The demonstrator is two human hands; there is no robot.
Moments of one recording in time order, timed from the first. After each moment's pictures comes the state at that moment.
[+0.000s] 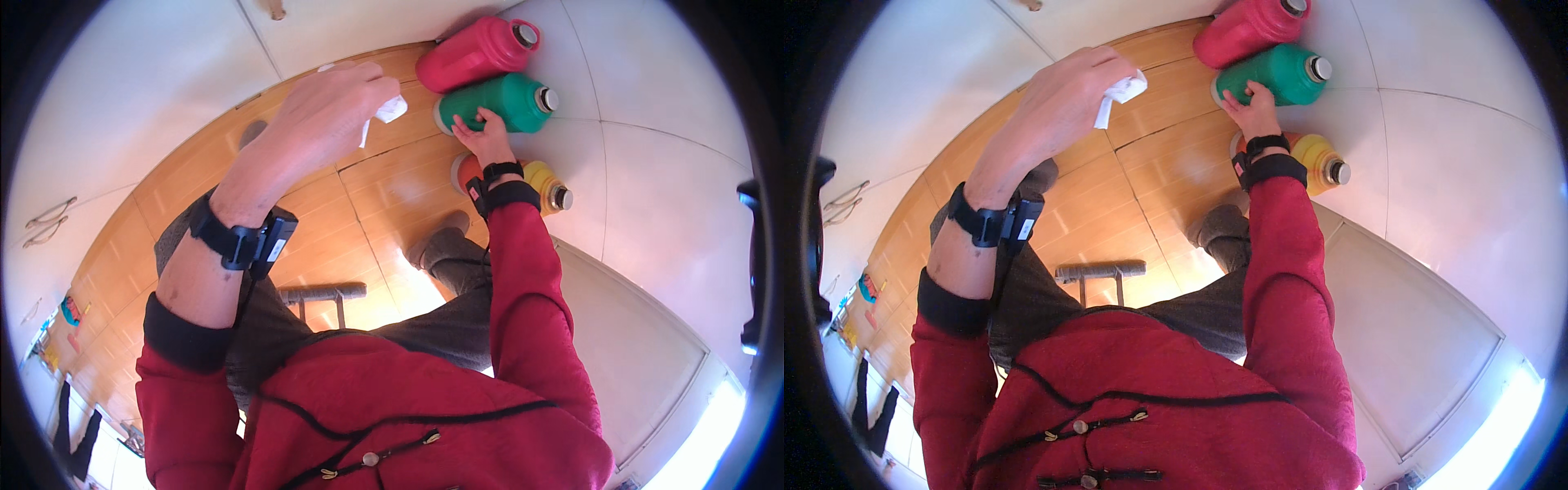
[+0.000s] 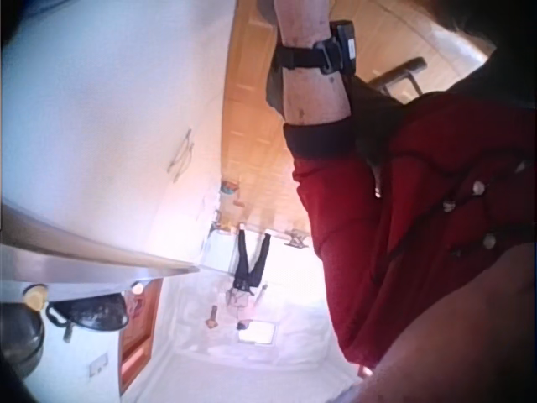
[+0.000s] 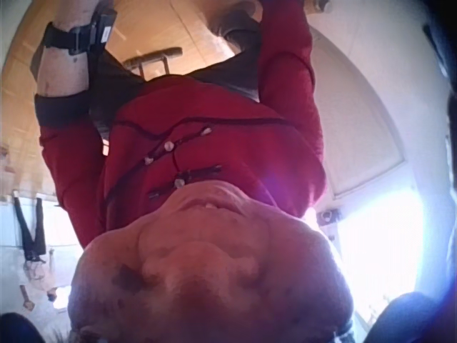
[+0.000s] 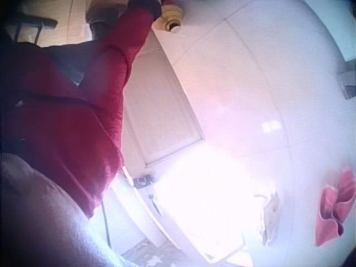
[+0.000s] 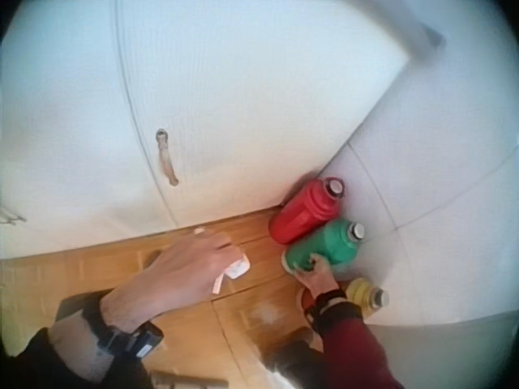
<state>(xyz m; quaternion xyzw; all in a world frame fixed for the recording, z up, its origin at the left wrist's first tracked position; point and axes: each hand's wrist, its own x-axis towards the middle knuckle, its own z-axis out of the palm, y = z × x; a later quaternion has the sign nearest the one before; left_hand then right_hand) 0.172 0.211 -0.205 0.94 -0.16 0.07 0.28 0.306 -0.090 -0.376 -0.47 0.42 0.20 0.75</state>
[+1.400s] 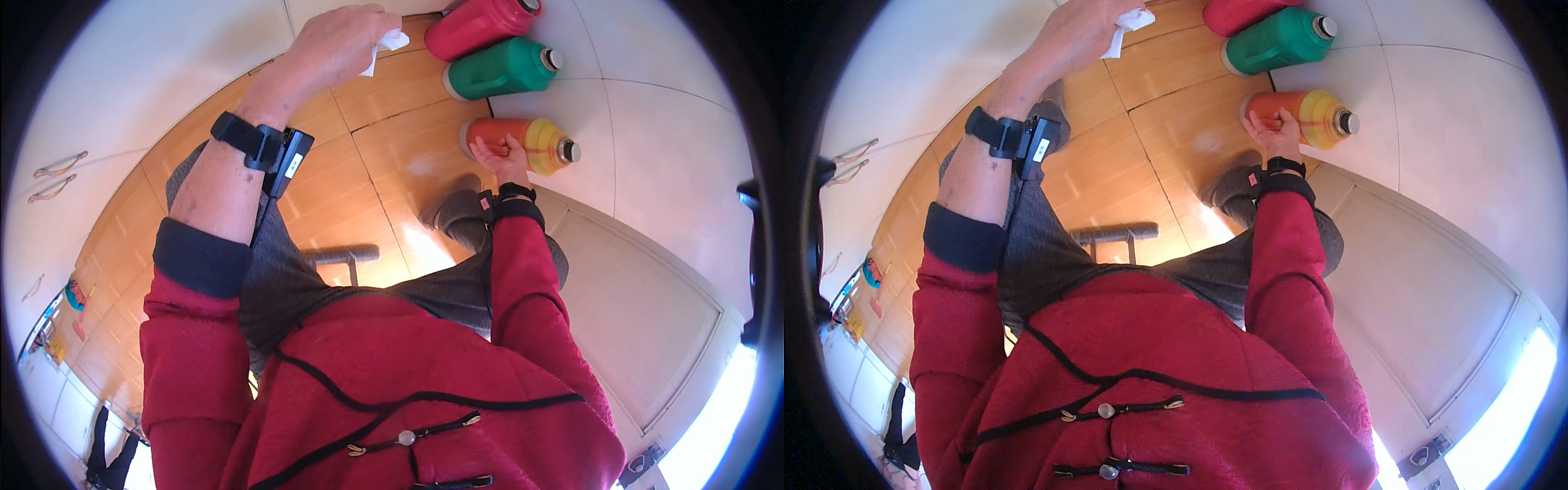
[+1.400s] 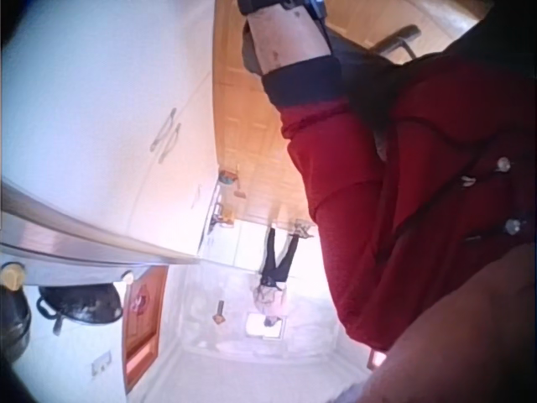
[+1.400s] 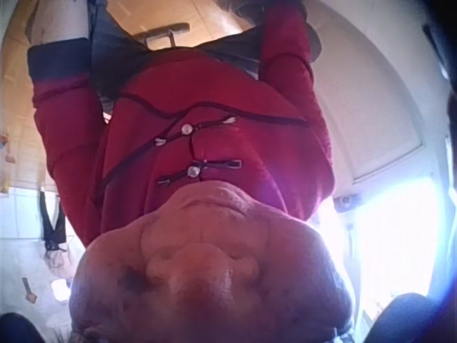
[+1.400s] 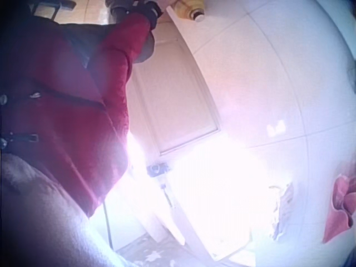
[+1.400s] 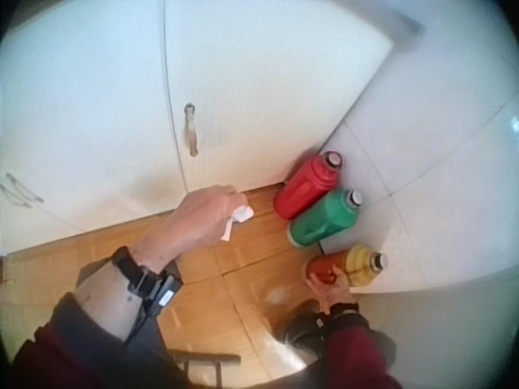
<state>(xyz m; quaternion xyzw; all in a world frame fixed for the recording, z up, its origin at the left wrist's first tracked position) 0.151 0.226 -0.188 0.93 -0.17 0.09 0.30 0.180 -0.159 -0.368 -0.34 0.52 0.10 0.77</state>
